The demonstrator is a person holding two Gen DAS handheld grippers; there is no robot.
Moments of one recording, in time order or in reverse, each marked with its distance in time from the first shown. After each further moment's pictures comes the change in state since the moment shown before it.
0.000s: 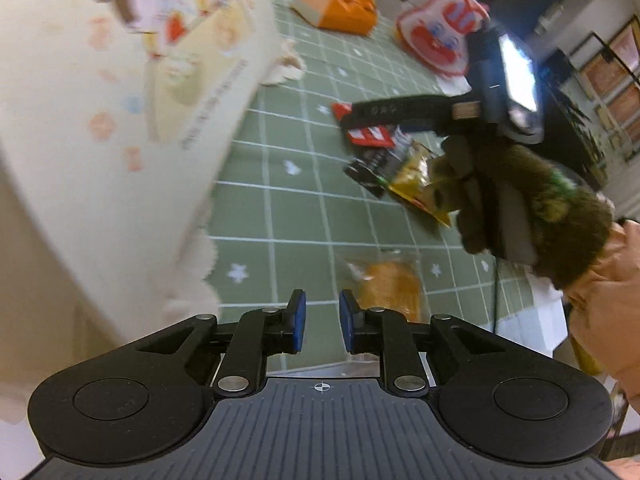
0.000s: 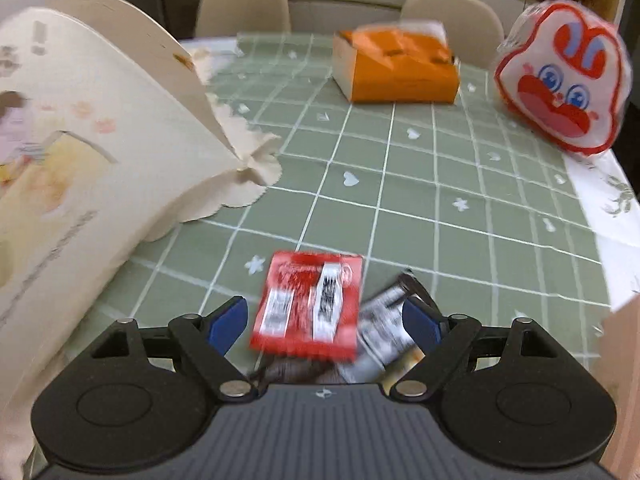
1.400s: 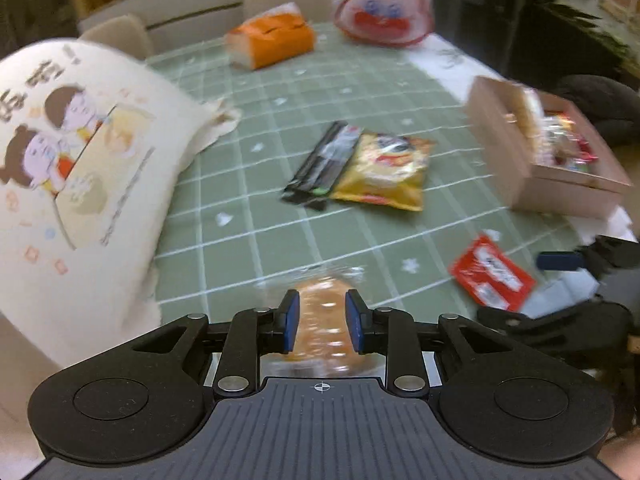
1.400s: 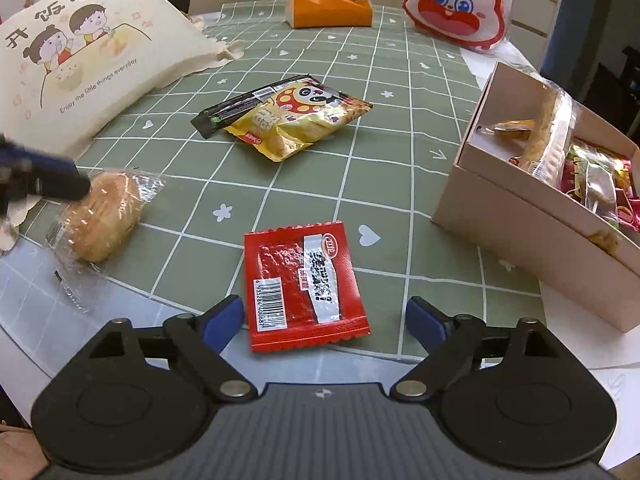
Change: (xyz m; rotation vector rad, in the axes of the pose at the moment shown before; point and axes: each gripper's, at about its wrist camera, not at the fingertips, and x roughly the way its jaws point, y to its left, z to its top) left arm 0.041 -0.133 -0.026 0.351 -0.073 0.331; right arm -0.126 -0.070 -0.218 0.048 -0.015 -0.001
